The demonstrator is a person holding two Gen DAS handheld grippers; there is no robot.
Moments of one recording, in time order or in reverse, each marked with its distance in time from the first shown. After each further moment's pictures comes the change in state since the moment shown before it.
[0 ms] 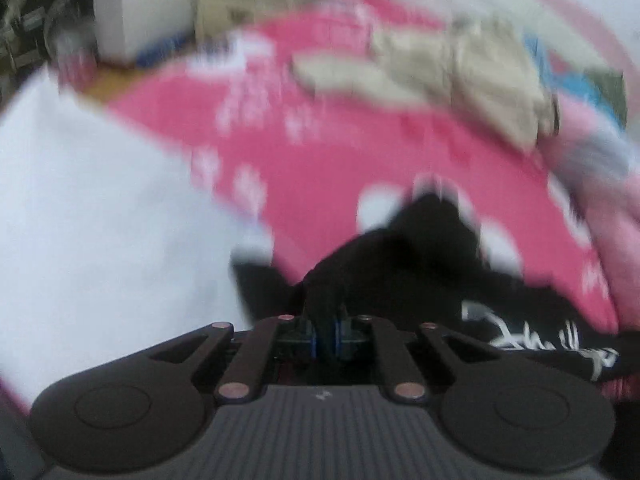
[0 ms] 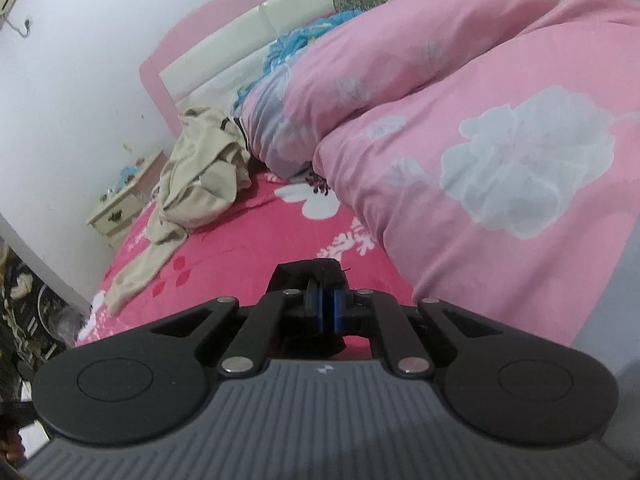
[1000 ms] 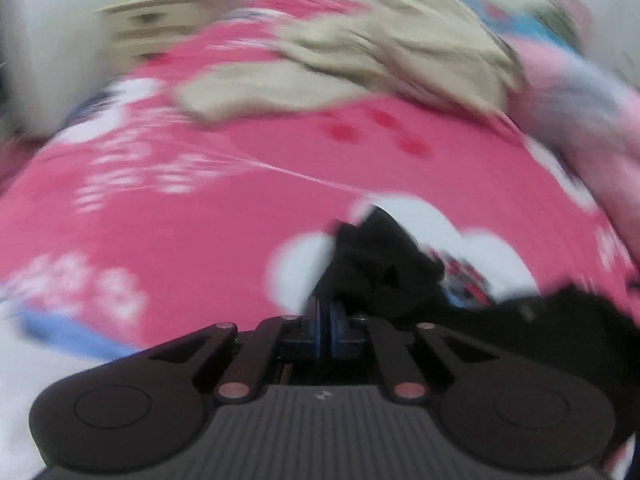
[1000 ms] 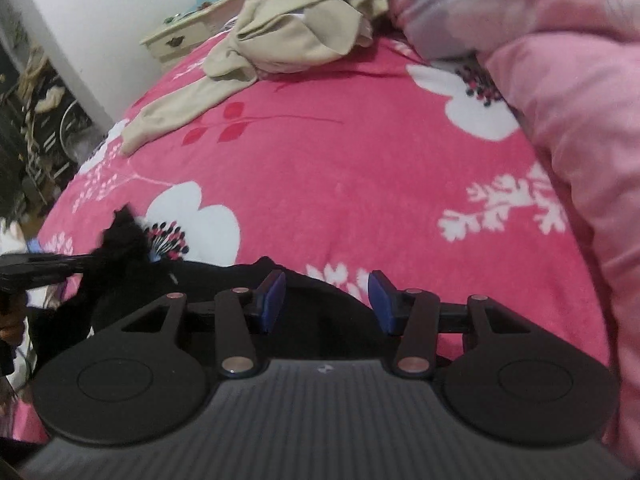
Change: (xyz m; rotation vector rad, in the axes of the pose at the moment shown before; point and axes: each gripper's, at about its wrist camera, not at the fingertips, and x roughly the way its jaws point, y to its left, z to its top) left arm 0.101 -0.056 0.071 0.181 -0.144 0.002; right arm 0.163 0.100 -0.014 -0.338 0.343 0.130
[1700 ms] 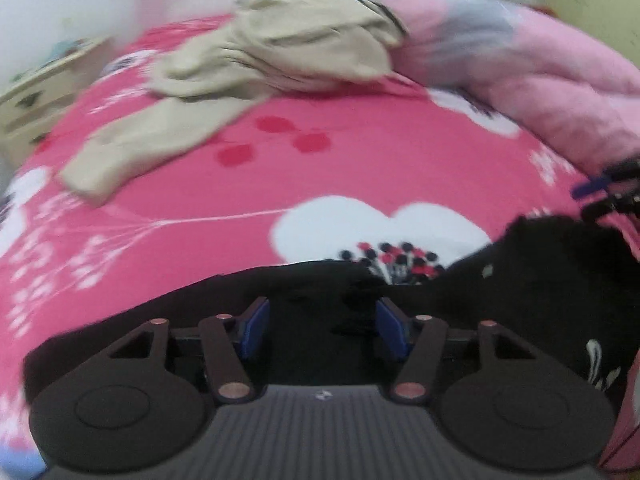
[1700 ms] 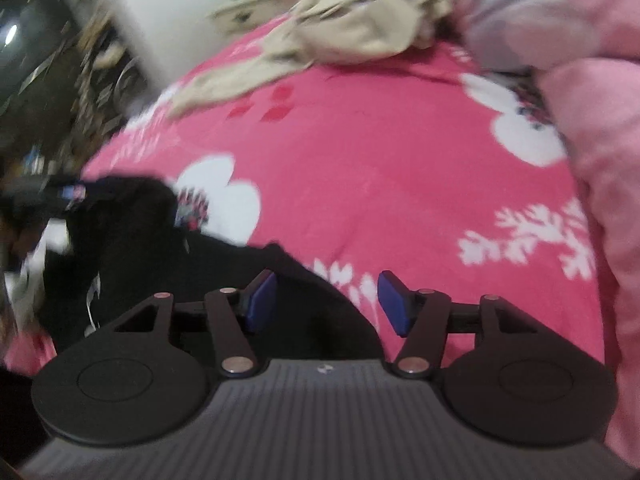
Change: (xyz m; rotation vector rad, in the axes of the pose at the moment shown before) left arm 0.038 -0.039 0.020 0.452 0.042 -0.257; right arm 0.020 -0.011 0.004 -0.280 0.060 0.159
